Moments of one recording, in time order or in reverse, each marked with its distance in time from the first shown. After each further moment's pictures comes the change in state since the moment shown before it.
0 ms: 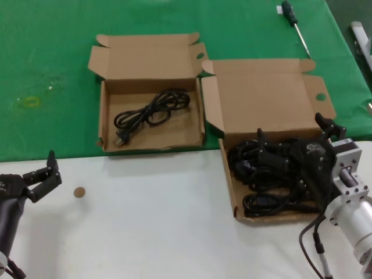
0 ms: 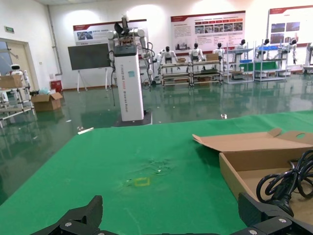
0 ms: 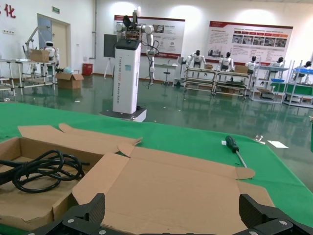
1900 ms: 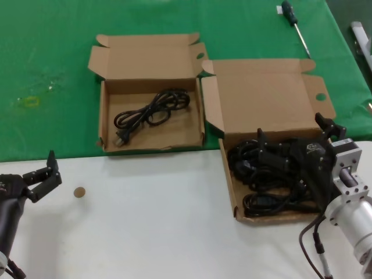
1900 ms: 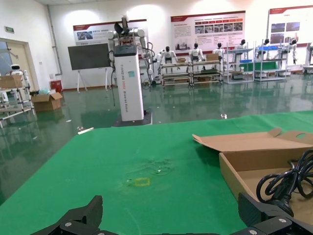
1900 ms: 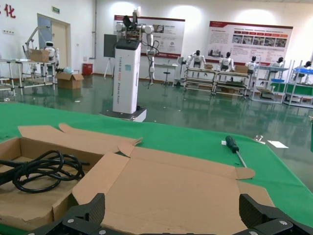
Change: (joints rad) left arm 0.000 0.000 0.000 0.000 0.000 0.000 0.000; right arm 0.000 0.000 0.000 0.000 0.000 0.000 0.000
